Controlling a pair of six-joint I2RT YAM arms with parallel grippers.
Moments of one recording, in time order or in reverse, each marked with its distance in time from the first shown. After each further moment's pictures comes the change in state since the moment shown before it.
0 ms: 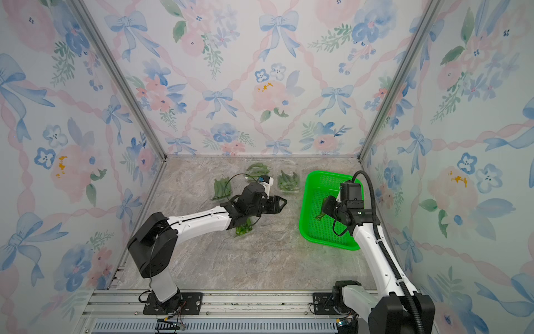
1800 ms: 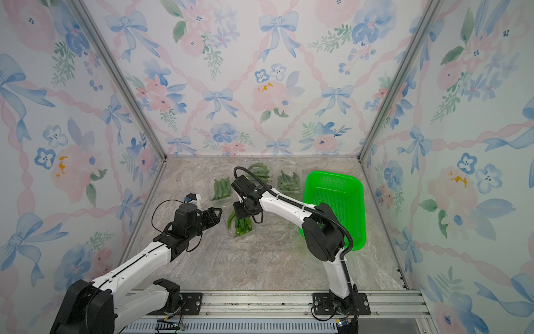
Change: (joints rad) left arm 0.513 -0.746 -0.738 -0.079 -0.074 -0.024; right arm 0.842 0.938 0.847 -0.136 0.047 -0.108
